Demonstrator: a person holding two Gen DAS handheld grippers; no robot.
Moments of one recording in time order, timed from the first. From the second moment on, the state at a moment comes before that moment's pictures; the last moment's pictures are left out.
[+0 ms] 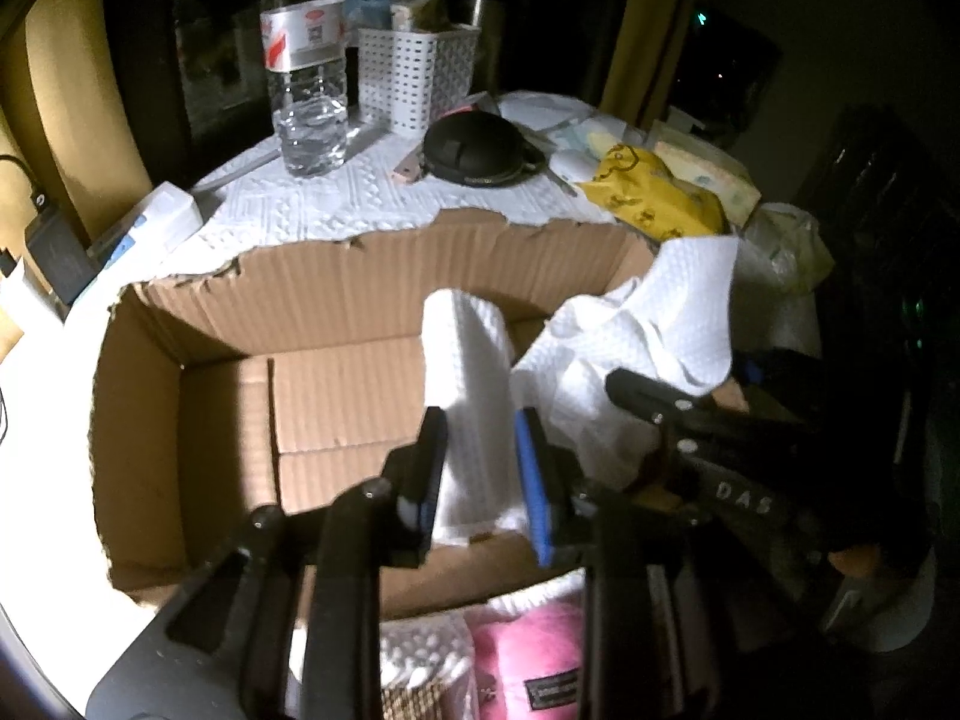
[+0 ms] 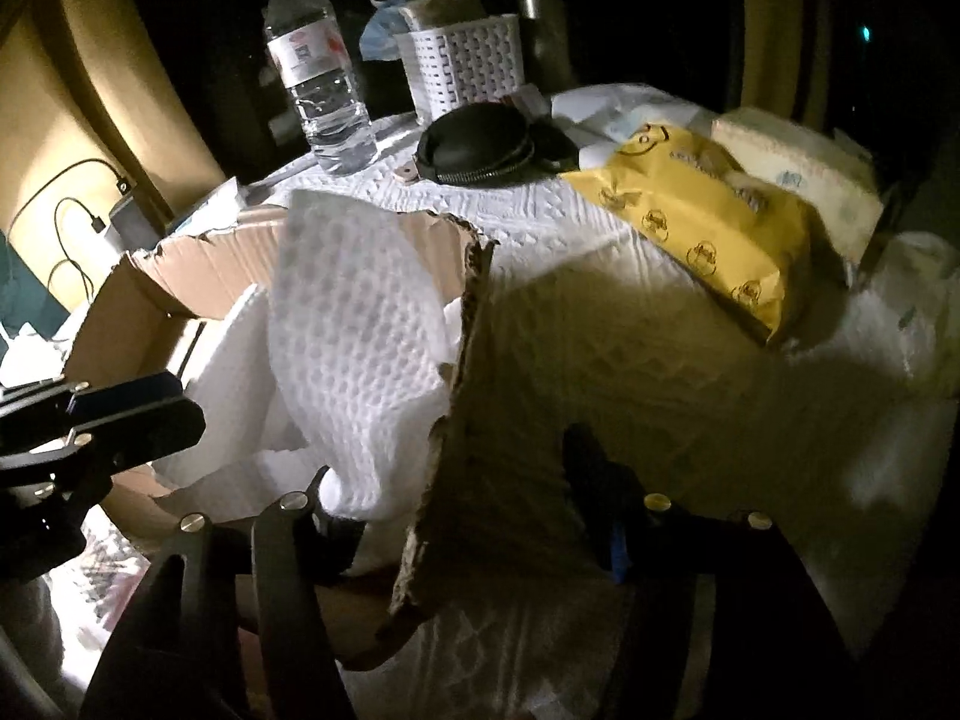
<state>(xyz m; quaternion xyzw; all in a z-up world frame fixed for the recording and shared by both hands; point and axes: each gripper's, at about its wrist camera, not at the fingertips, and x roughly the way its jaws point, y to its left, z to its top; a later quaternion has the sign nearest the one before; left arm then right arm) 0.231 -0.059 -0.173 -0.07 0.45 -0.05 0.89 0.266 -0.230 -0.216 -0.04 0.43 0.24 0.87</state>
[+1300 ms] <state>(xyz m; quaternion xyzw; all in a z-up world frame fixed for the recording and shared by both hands) 0.124 -0.047 -0.113 -0.08 0.39 -0.06 0.92 0.135 -0.248 -0.133 -0.03 0.35 0.24 0.90</state>
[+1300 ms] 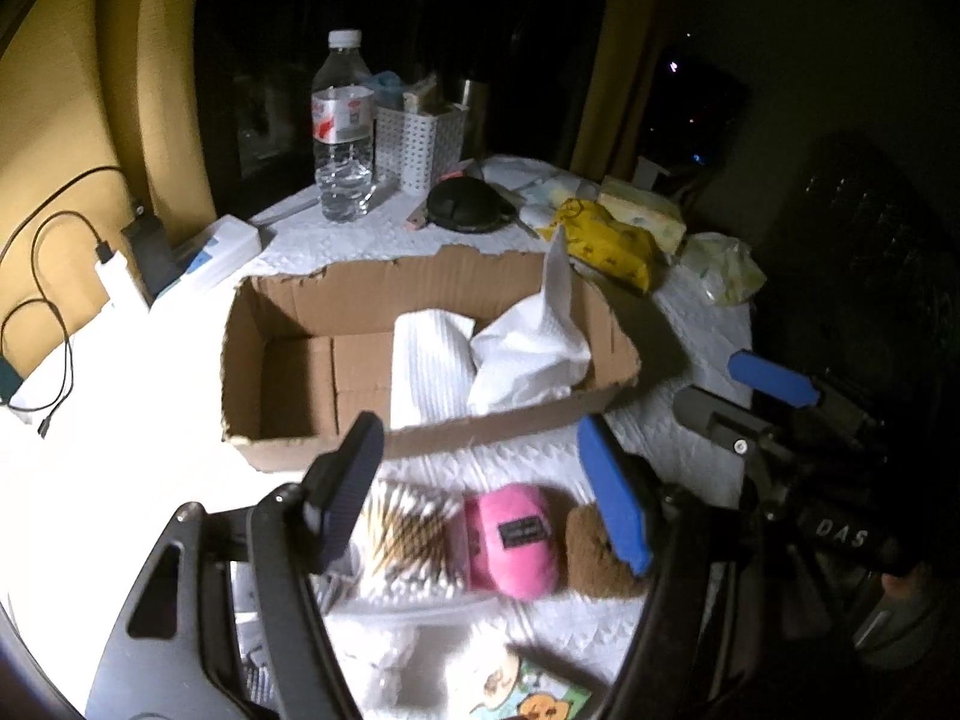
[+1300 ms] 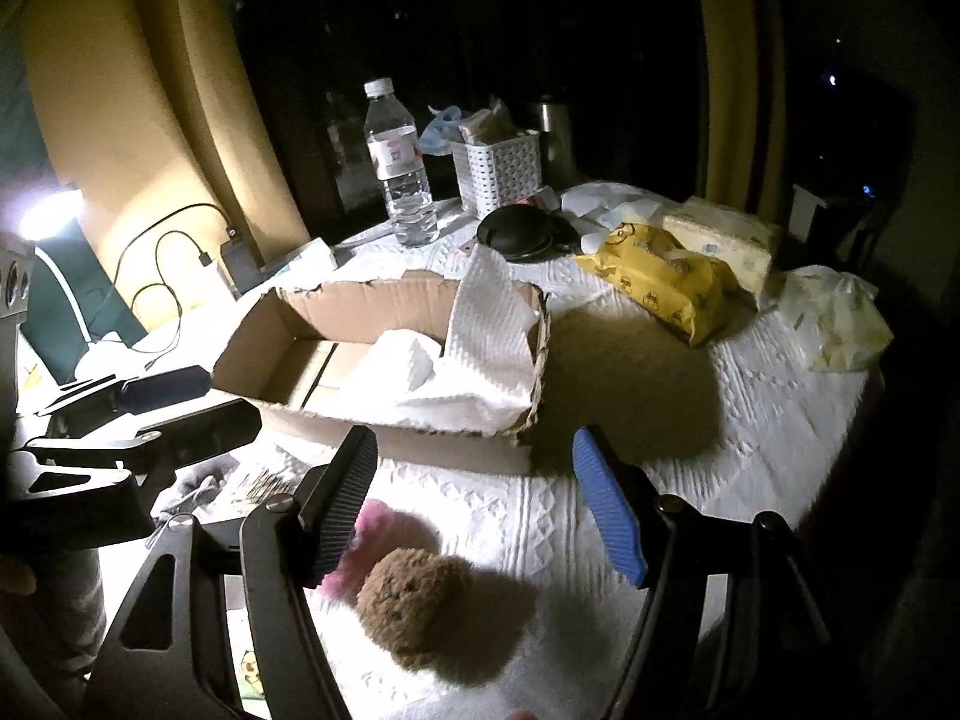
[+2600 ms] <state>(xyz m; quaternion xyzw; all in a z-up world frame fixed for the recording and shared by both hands) 0.087 -0.061 -0.172 -0.06 0.44 -0.05 0.89 0.106 -0.235 -0.233 0.00 0.44 0.28 0.86</state>
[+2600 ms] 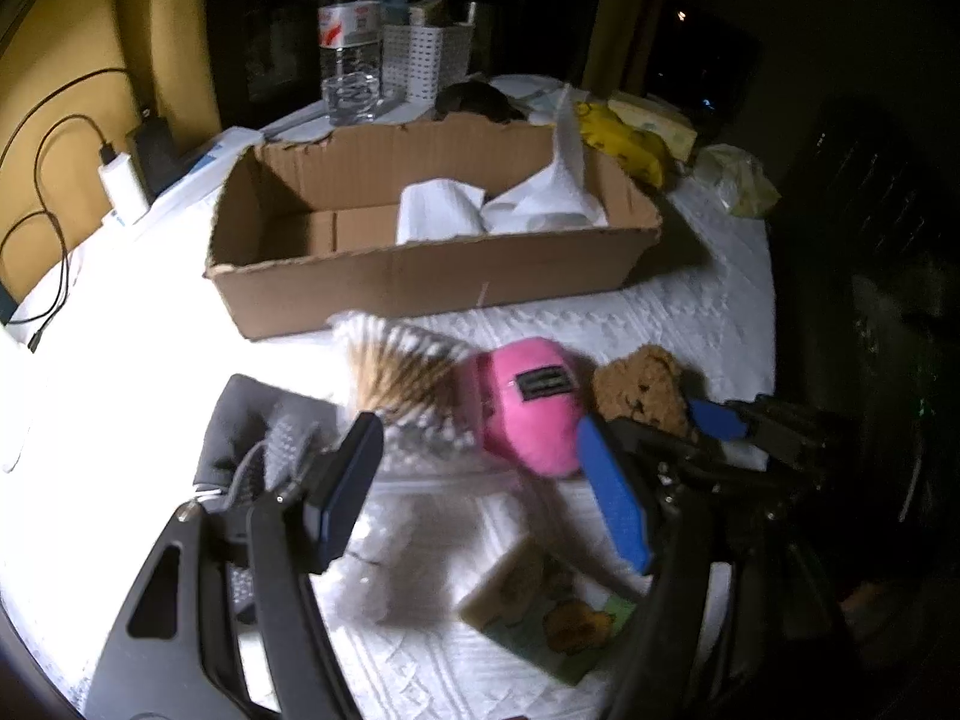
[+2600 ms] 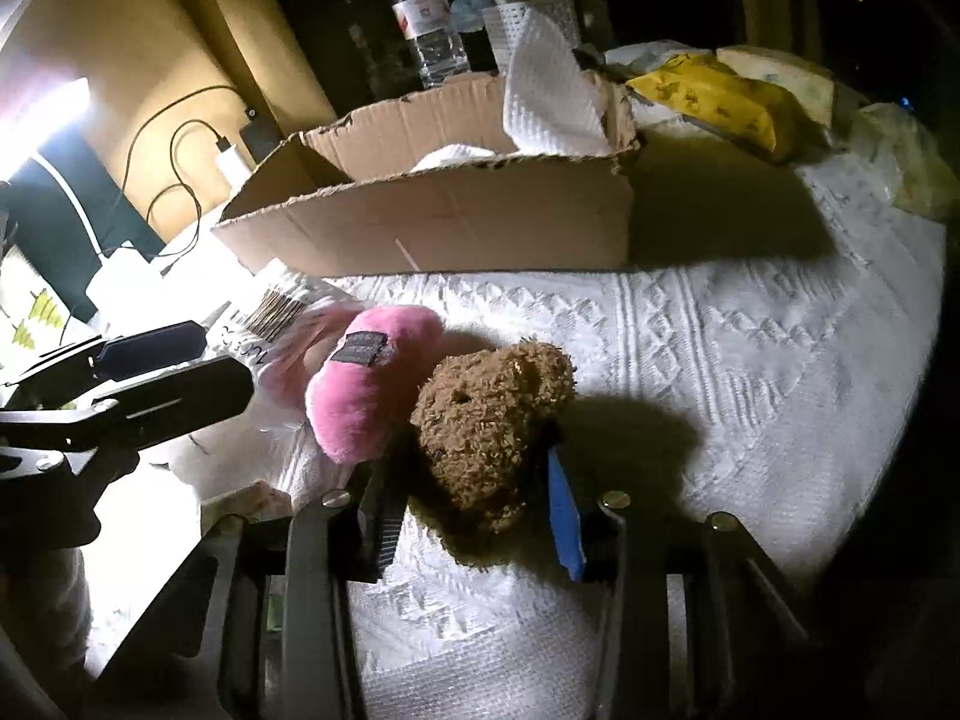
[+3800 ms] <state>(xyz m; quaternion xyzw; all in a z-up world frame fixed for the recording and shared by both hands) 0.130 -0.106 -0.209 0.02 0.47 -0.05 0.88 0.121 -0.306 -0.225 0.04 0.42 0.25 0.87</state>
